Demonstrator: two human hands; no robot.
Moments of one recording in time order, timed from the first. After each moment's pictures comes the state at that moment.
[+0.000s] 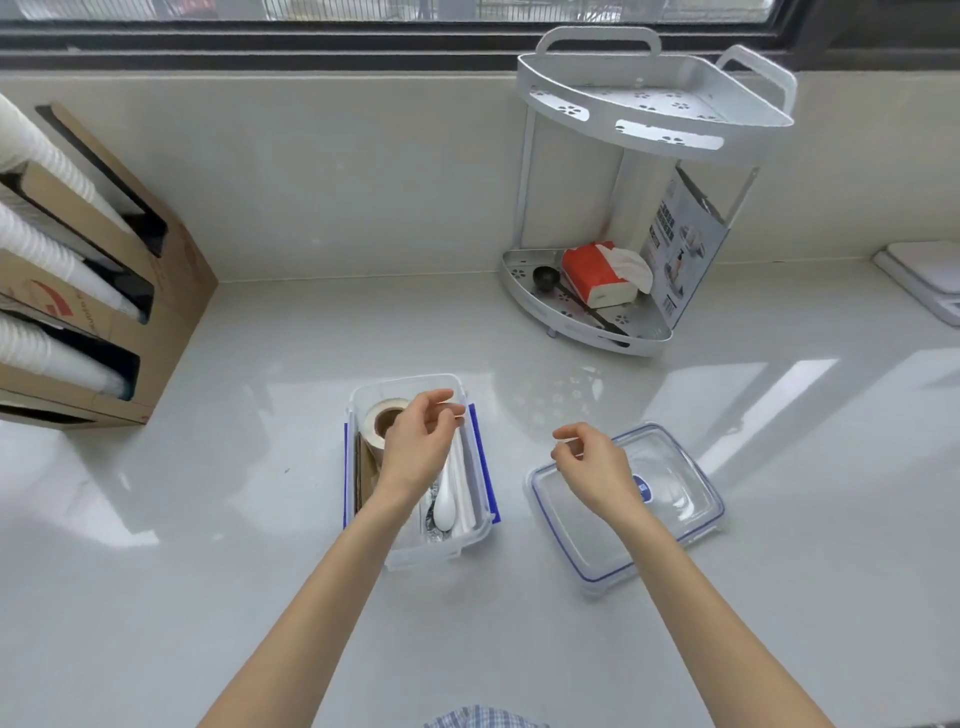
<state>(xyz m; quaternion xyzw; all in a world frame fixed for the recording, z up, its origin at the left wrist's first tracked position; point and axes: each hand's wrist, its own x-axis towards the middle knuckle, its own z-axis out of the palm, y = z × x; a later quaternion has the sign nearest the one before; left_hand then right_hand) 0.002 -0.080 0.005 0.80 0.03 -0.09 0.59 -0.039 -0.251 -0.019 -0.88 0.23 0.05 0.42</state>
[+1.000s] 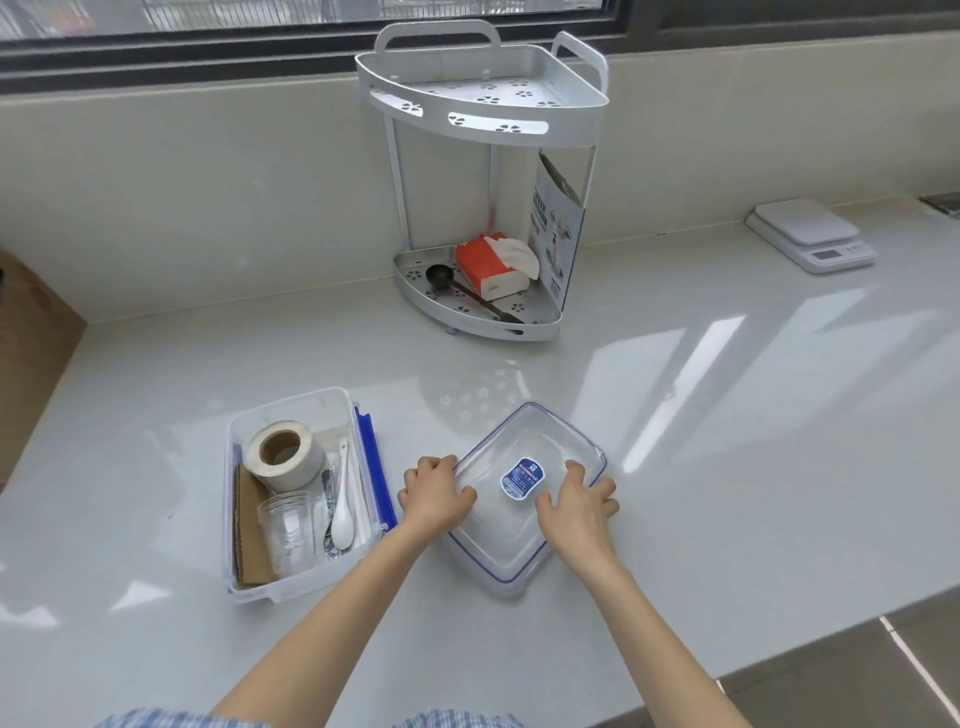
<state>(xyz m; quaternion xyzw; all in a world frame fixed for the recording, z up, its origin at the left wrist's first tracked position) -0.023 -0.193 -0.061 0.94 -0.08 -0.26 0.21 -0.102 -0.314 -0.055 -0.86 0.37 0.08 0.35</state>
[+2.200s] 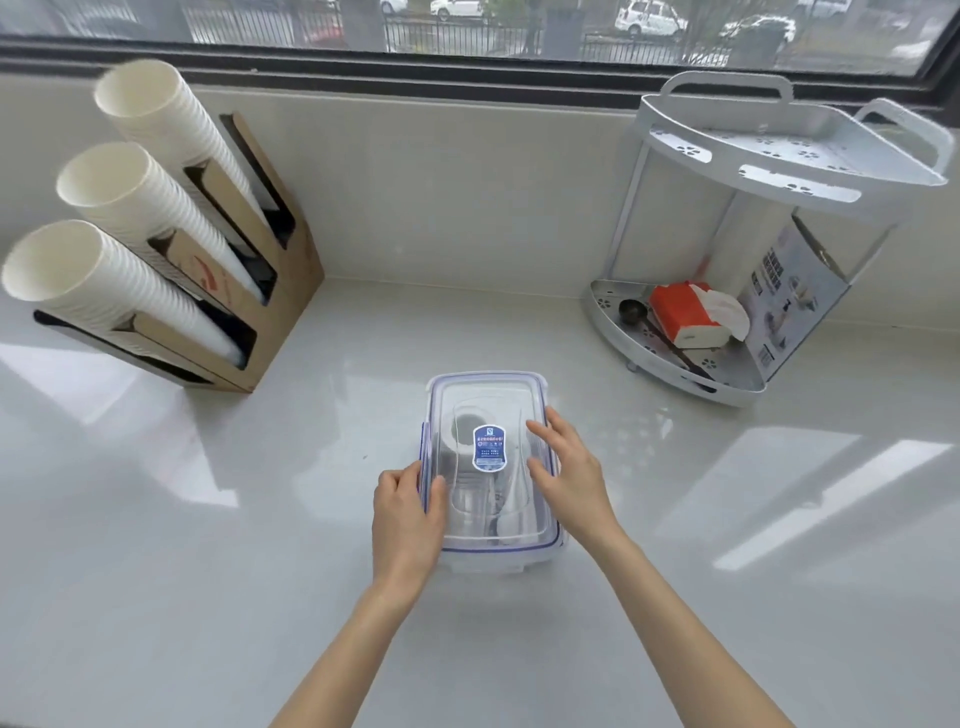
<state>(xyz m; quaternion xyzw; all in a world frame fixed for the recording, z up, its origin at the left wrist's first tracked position) -0.044 -0.015 -0.038 0.89 0.15 0.04 0.43 -0.015 -0.178 -0.025 -0.89 0.00 0.01 0.46</state>
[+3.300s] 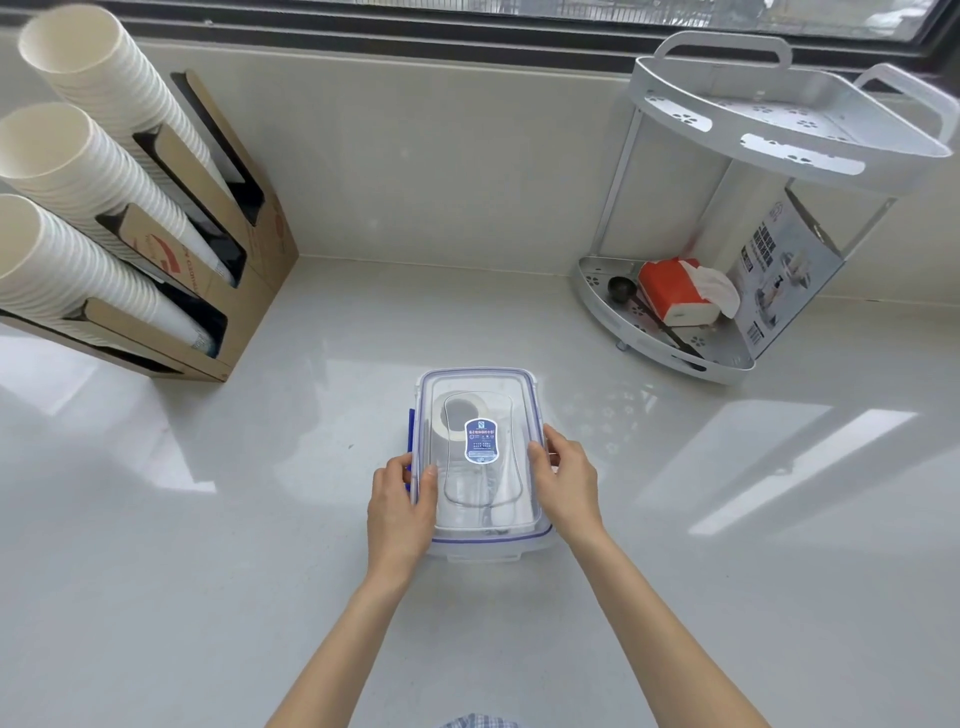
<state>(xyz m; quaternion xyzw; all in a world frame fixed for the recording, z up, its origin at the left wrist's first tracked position) -0.036 -0.012 -0.050 0.84 0.17 0.01 0.51 -0.020 -0.166 -0.034 -0.84 0.18 0.03 0.51</state>
